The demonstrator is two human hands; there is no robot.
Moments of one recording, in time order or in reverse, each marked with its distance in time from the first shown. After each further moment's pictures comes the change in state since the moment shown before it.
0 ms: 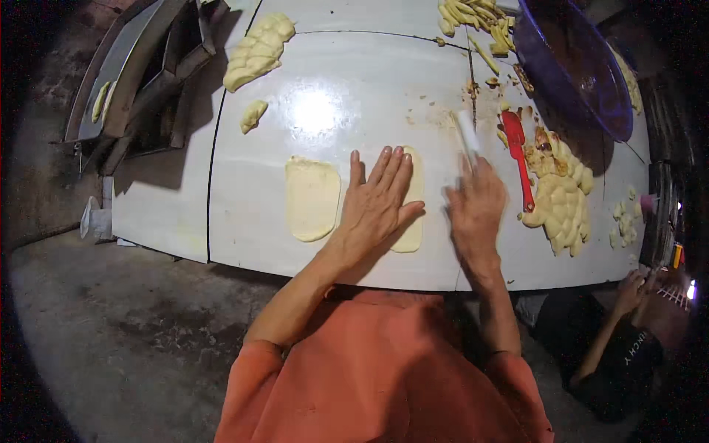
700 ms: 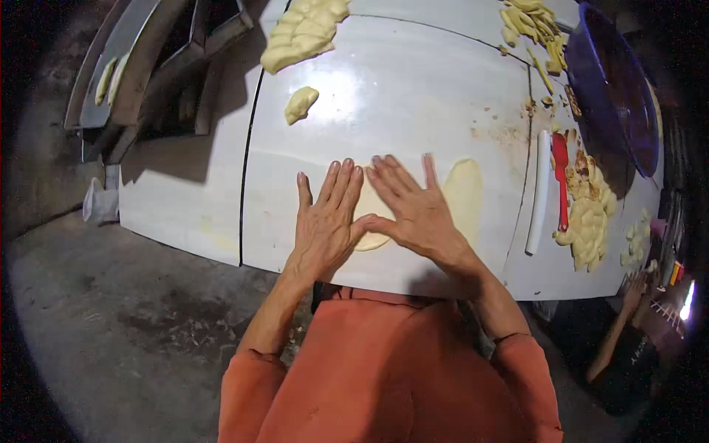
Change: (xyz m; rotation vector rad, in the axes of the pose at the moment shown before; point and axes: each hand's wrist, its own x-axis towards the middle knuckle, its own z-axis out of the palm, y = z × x) left_hand -0.091 -0.120 -0.034 0.053 -0.084 -0.196; right_hand 0.051 -0.142 0.067 0.215 -0.351 -0.480
